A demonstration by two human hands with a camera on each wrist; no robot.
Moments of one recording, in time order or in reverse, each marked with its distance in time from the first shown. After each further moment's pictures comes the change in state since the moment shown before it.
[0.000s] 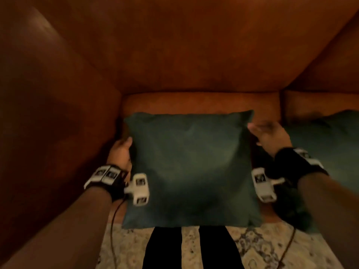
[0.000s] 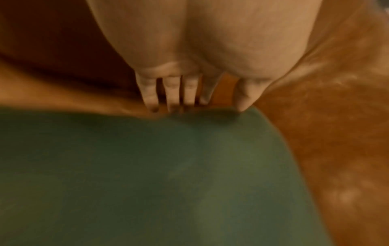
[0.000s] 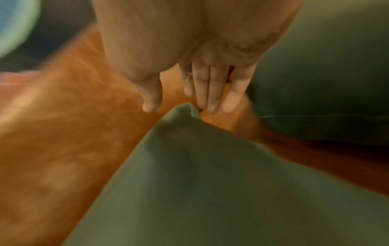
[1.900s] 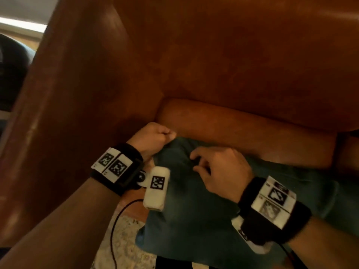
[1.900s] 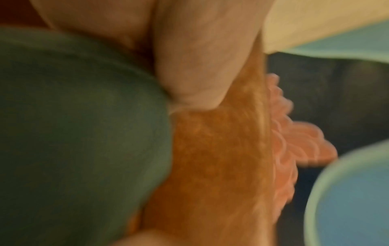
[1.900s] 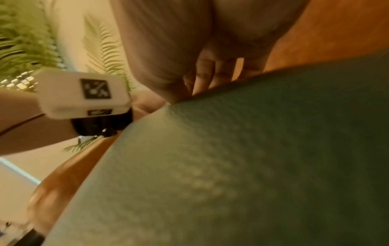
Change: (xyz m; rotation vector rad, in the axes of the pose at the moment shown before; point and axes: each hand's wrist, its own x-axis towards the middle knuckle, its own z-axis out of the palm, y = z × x) left_hand -0.034 0.102 -0.019 0.146 -0.284 0.120; right_hand -0.108 -0.159 0.110 -0.600 -0.578 -0.965
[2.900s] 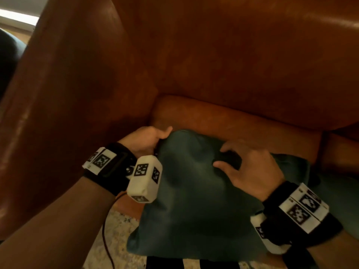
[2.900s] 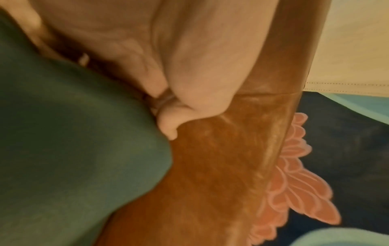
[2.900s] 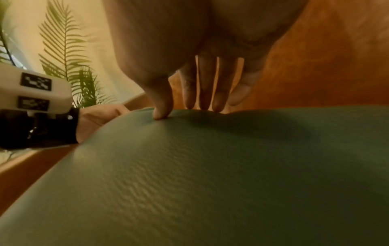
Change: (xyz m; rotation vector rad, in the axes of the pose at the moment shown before) left_hand -0.023 0.002 0.004 -0.421 -0.140 -0.365; right_hand -0.046 0.034 -0.022 -0.031 0.225 0.126
